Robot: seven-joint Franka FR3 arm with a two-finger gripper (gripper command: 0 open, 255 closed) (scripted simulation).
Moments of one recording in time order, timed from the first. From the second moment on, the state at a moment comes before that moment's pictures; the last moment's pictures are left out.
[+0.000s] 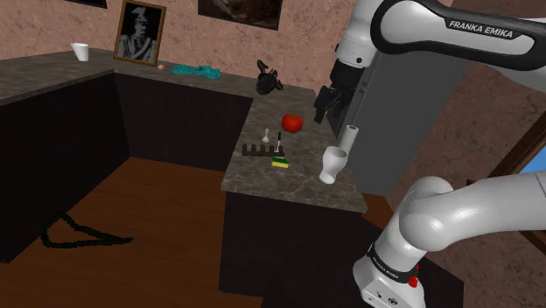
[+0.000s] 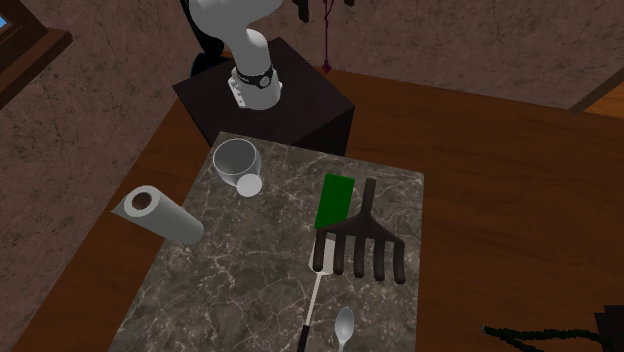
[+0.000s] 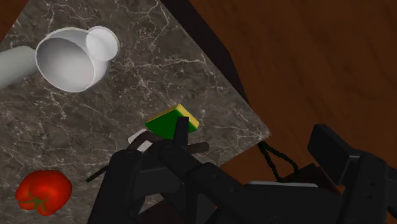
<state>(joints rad) 0.02 -0.79 0.04 -2.33 0.00 1.65 0.15</state>
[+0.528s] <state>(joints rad) -0.02 -0.52 0.08 -2.24 0.01 1.73 0.27</state>
